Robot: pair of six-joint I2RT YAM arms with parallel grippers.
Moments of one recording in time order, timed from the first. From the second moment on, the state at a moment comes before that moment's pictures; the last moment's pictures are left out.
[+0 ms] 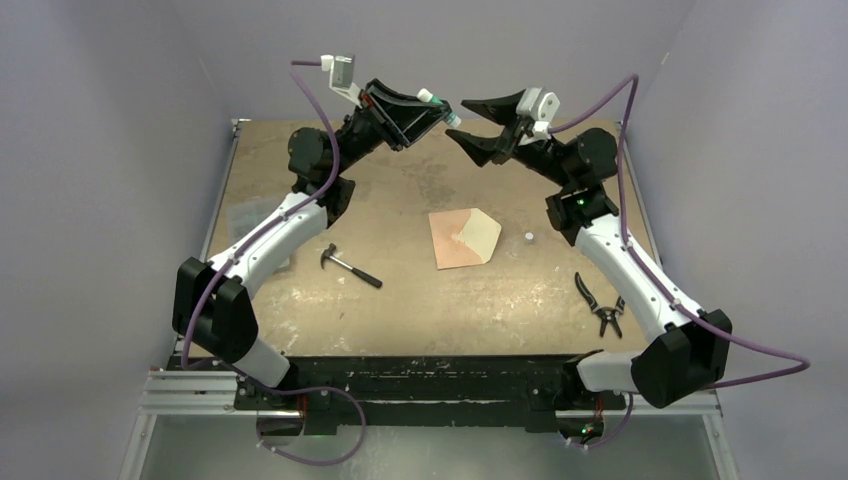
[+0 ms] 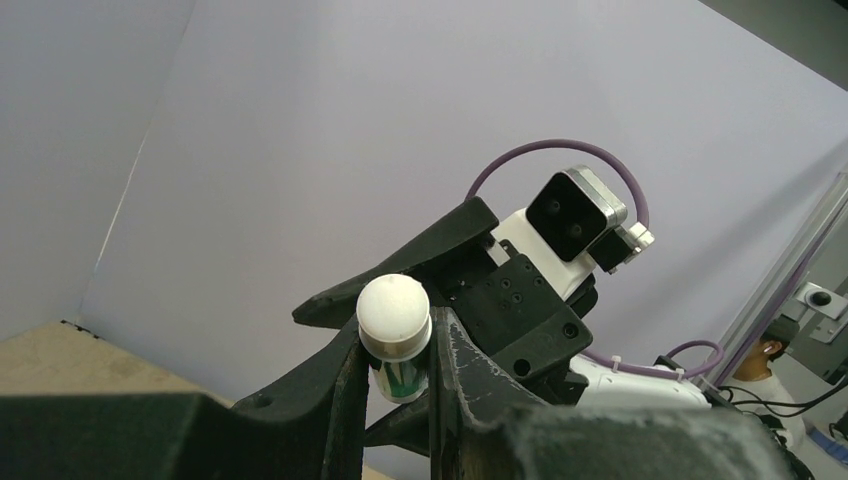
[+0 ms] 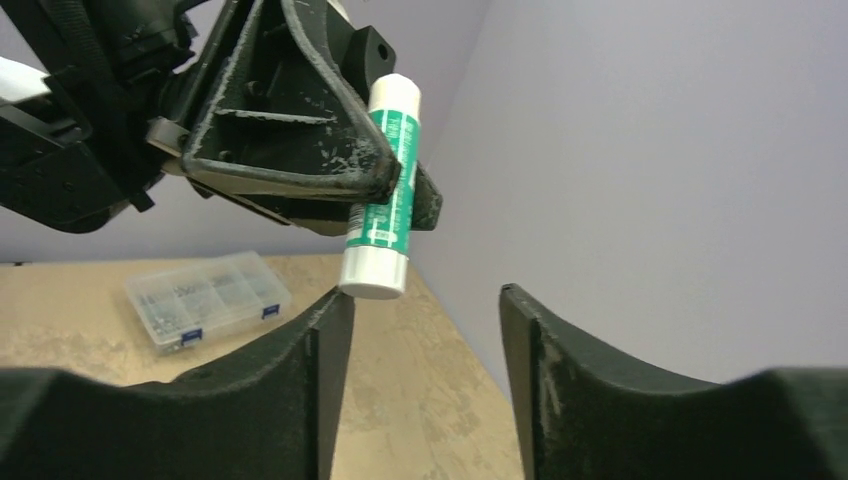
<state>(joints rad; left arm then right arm) -0.49 1.56 1.32 0.95 0.59 -1.02 0.38 1.32 1.22 0.57 -0.71 -0.04</state>
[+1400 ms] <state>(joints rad) -0.49 1.60 1.38 0.93 0.59 -1.01 0.38 1.32 1.26 0.60 -0.67 0.13</state>
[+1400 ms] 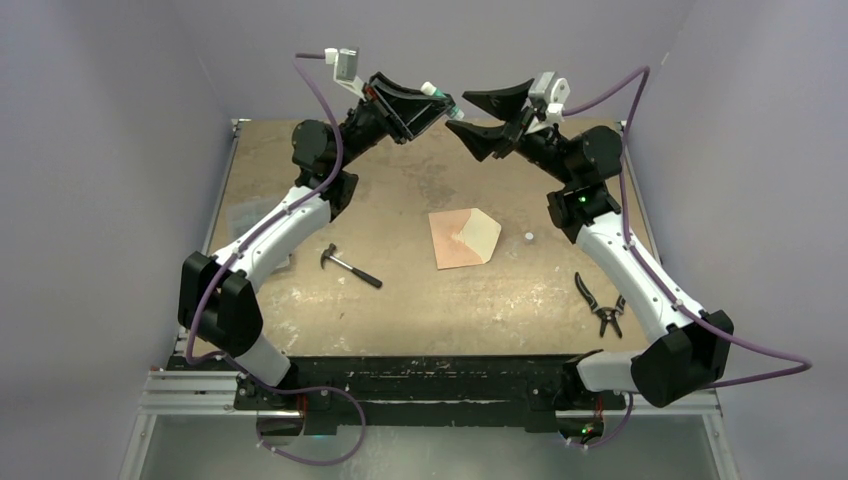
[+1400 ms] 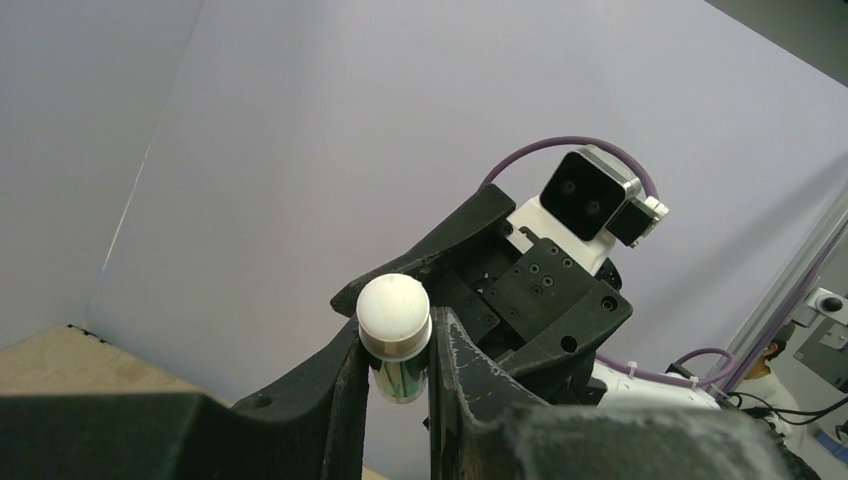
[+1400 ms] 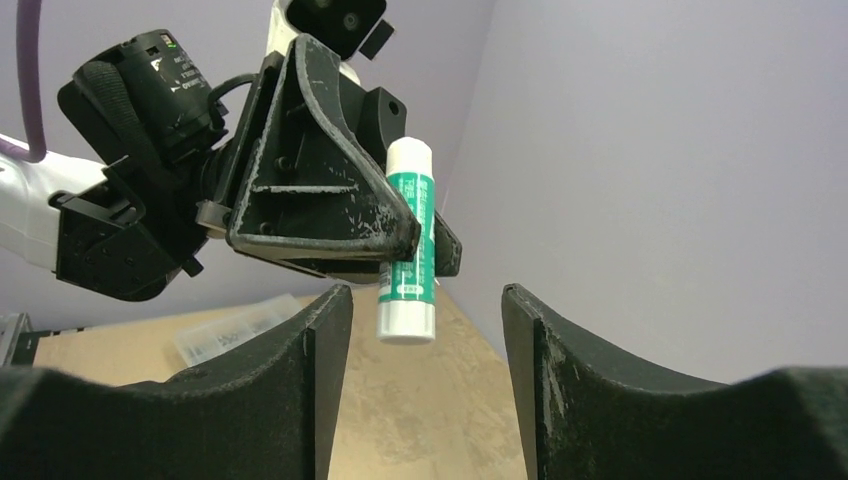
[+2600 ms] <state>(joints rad) -0.51 1.60 1.36 1.13 0.63 -0.94 0.31 1.56 1.17 1.37 -0.69 1.55</state>
